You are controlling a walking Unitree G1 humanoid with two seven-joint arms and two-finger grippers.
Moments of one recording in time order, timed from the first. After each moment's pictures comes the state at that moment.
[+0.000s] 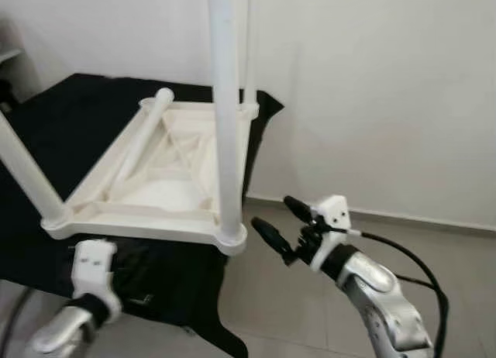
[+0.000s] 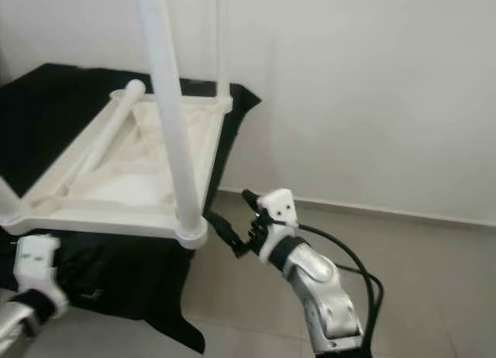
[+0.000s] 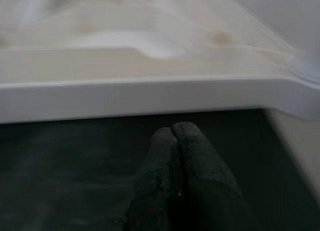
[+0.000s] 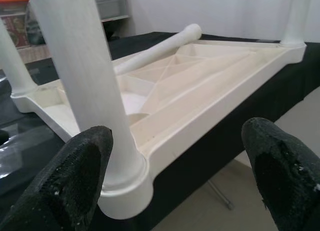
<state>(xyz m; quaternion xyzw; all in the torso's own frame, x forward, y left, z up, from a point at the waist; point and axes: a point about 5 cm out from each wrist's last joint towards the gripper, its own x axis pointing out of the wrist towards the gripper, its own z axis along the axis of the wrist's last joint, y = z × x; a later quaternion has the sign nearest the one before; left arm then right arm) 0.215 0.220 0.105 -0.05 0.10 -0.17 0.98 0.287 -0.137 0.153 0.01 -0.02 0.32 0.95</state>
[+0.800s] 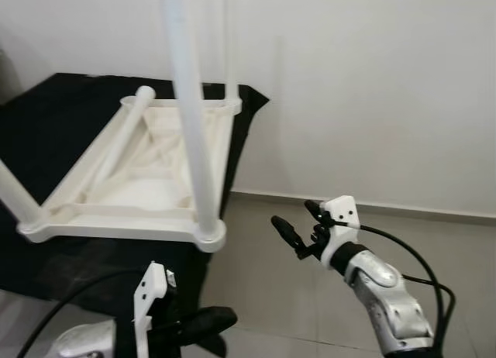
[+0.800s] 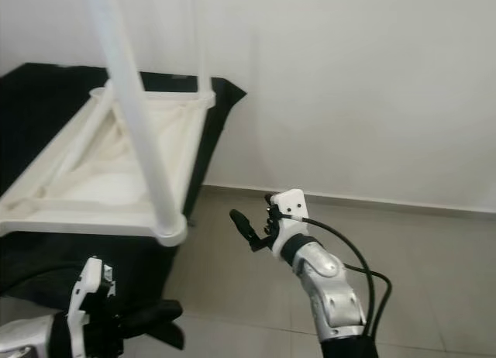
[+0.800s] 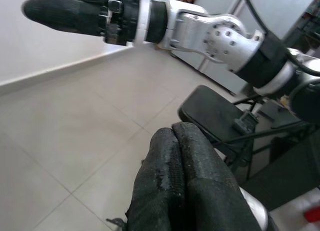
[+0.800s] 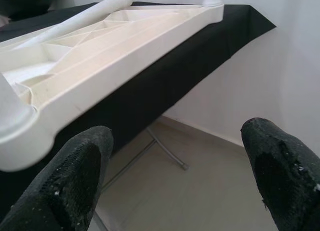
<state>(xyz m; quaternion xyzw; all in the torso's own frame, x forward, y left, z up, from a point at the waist) 0.177 0.144 0.129 -0.11 0.13 -0.58 0.80 0.300 -0.161 0.132 -0.01 0.04 0.24 0.97</state>
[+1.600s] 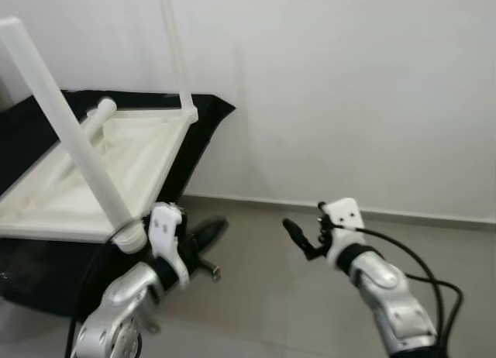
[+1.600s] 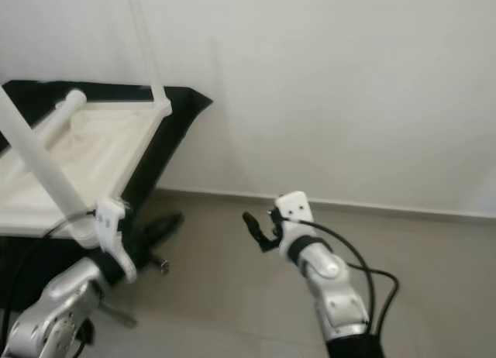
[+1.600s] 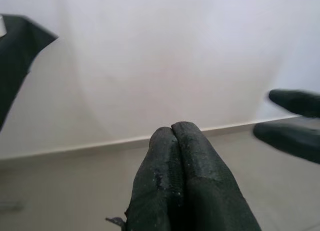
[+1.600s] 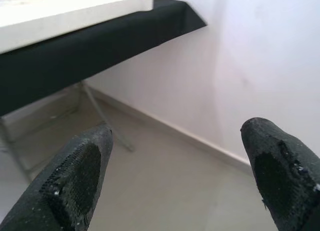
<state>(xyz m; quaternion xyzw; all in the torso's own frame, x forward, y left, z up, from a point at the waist) 0.272 0.137 0.143 -0.08 0.02 -0.25 0.97 0.306 -0.151 0.125 -0.09 0.03 0.19 0.98</state>
